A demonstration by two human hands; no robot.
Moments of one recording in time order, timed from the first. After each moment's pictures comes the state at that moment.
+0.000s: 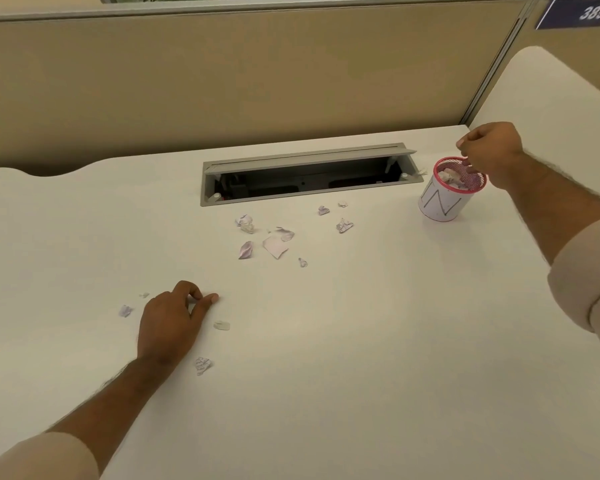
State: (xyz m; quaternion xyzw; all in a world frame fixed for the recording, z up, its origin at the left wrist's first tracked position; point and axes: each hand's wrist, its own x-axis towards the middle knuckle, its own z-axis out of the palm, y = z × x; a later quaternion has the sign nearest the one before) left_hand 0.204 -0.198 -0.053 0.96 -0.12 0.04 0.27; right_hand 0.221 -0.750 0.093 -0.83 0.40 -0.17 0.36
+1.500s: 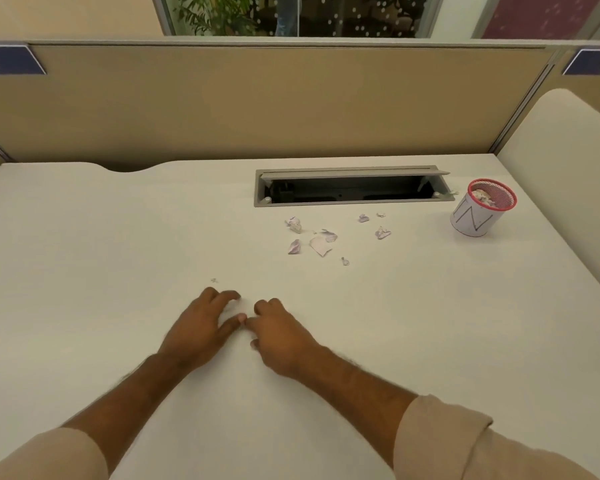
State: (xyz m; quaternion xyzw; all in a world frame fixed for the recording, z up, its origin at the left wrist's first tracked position) left_hand 0.172 -0.131 -0.032 0.95 -0.21 -0.10 0.23; right_hand 0.110 -0.311 -0.007 -0.96 -0.13 0.09 0.21
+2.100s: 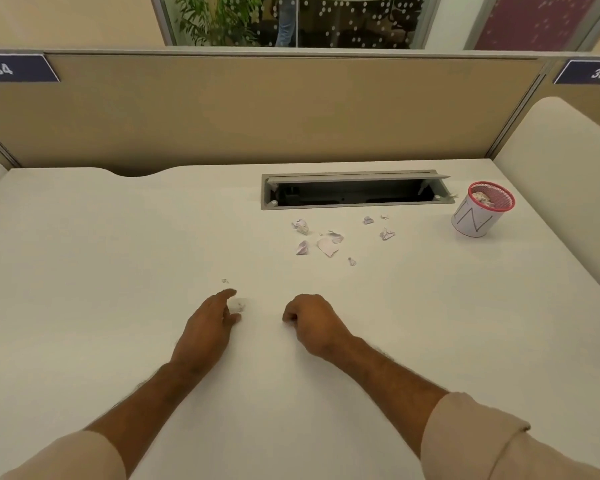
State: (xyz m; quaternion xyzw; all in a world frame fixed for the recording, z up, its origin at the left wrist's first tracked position) left_hand 0.162 -0.125 -0.038 0.93 -0.13 -0.05 0.33; right_hand 0.115 -0.342 -0.008 -0.95 -0.01 0.09 0.28
